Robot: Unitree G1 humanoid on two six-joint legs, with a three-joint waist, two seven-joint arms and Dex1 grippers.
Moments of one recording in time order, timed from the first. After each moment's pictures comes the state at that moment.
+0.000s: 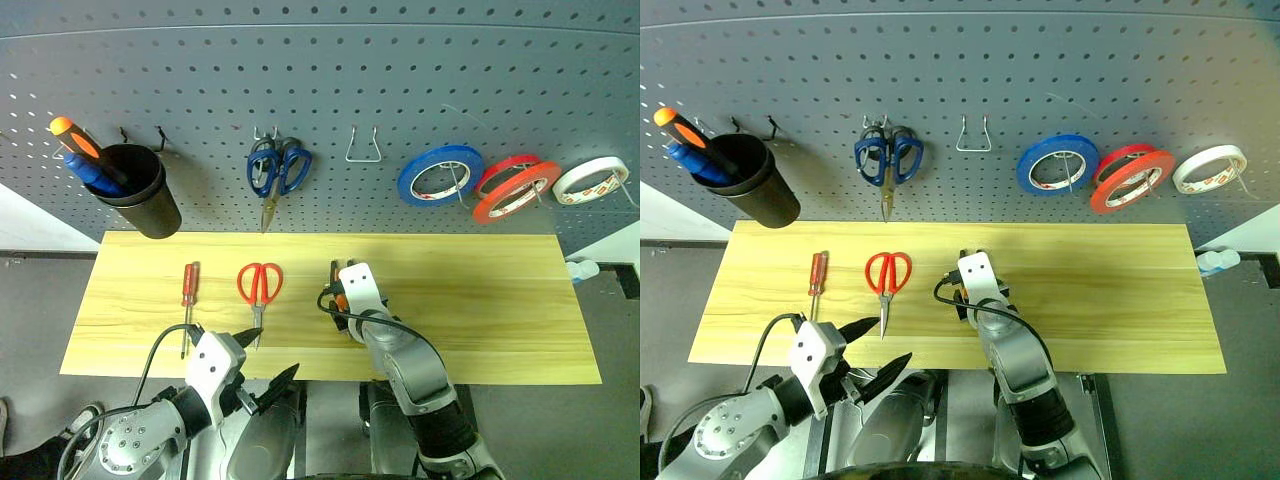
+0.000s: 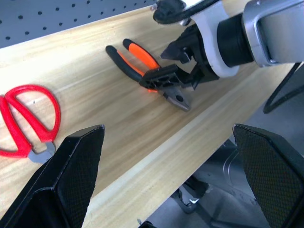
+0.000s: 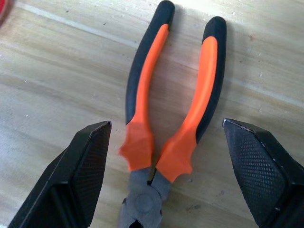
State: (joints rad) left arm 0.54 0.52 -0.03 -0.75 -0.34 0.37 -0.54; right arm -0.24 0.05 0.31 -0.17 -0.06 1.02 -0.07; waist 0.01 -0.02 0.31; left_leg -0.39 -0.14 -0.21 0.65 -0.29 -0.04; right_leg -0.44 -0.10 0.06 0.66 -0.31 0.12
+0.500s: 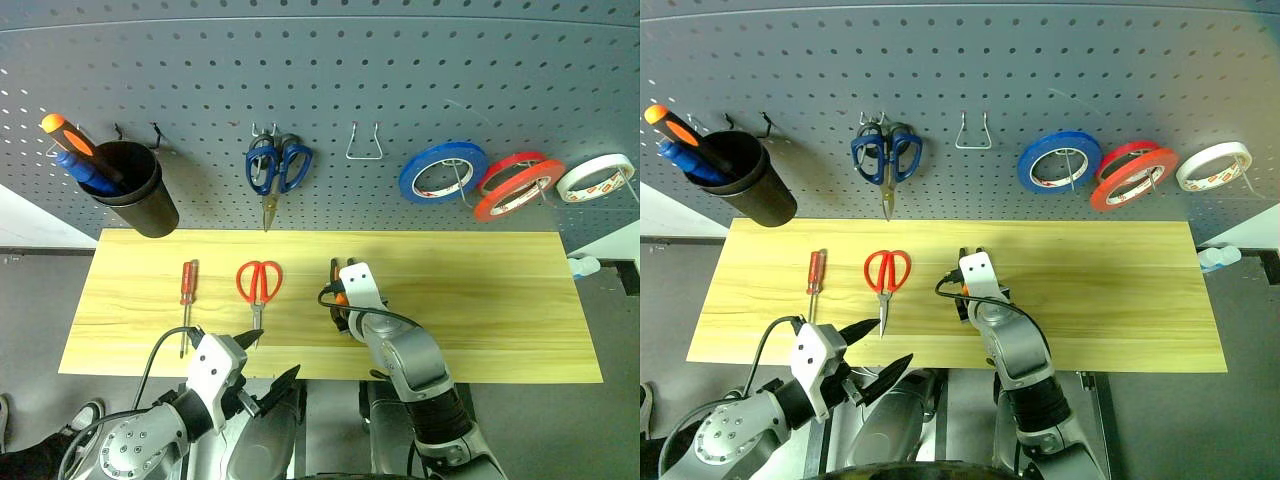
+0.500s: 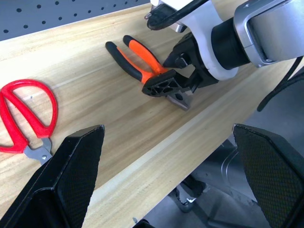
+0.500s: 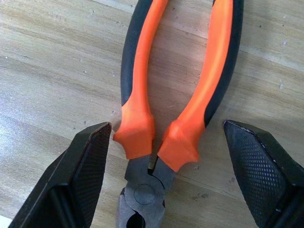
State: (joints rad) left arm 0.55 0.51 -0.05 -0.77 -0.34 0.37 -0.52; right arm -0.28 0.07 0.28 -0.15 -0.03 1.13 -0.07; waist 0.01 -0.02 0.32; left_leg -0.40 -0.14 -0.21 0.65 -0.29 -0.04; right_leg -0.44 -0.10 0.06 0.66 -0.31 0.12
